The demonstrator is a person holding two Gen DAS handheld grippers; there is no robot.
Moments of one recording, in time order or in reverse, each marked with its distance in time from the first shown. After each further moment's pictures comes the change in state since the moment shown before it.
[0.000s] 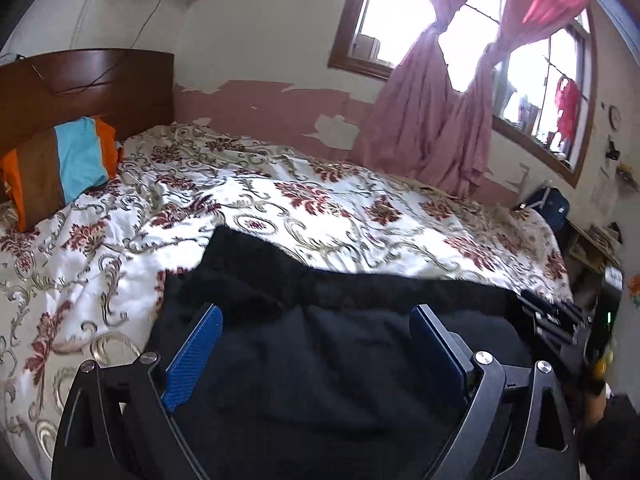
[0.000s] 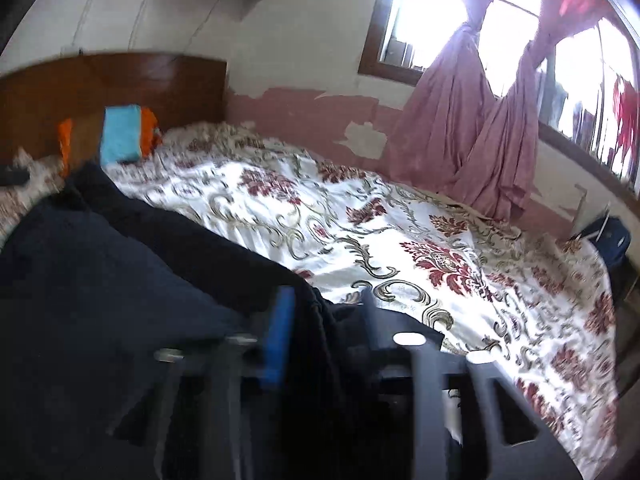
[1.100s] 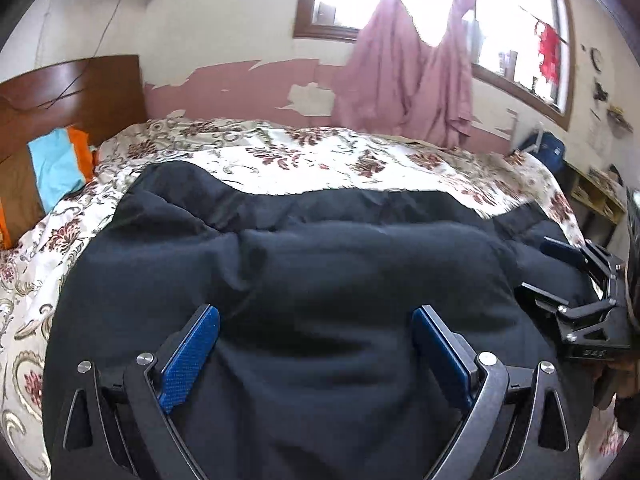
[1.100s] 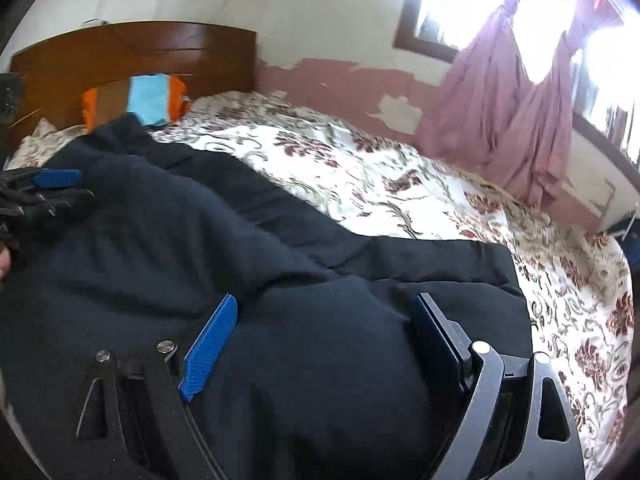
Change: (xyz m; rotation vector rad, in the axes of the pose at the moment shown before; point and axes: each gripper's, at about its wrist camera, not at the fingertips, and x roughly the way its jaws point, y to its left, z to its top) left arm 0.056 -0.036 -0.044 0.123 0.075 0.027; right arm 0.047 0.021 -0.038 -0.060 0.125 0.071
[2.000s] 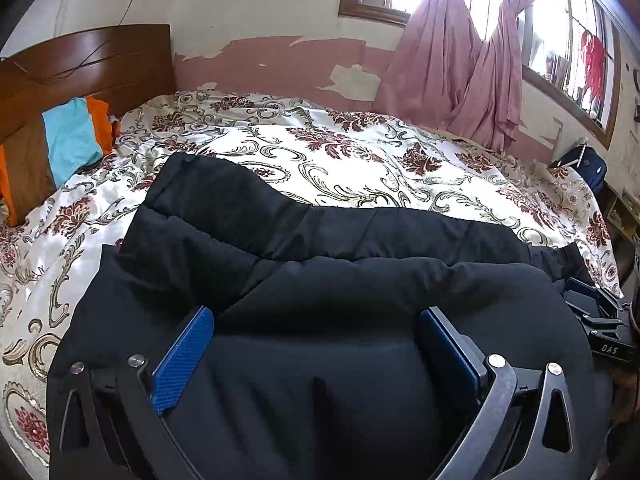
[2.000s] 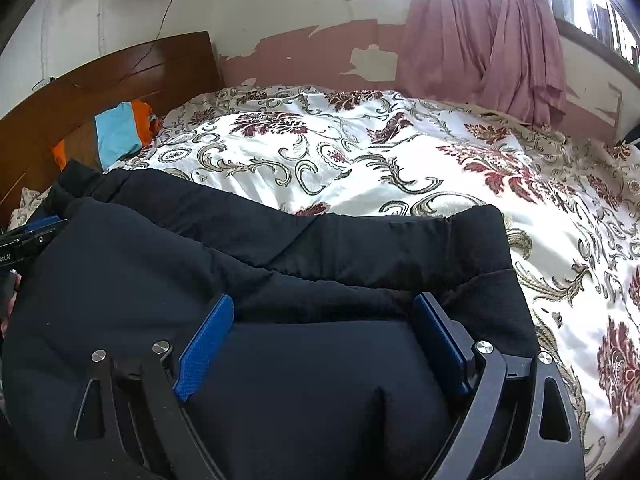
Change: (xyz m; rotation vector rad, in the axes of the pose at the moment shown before) left arm 0.063 0.035 0.025 -0.074 0.071 0.091; right arm 0.081 -0.051 -0.017 0.242 0.094 0.104
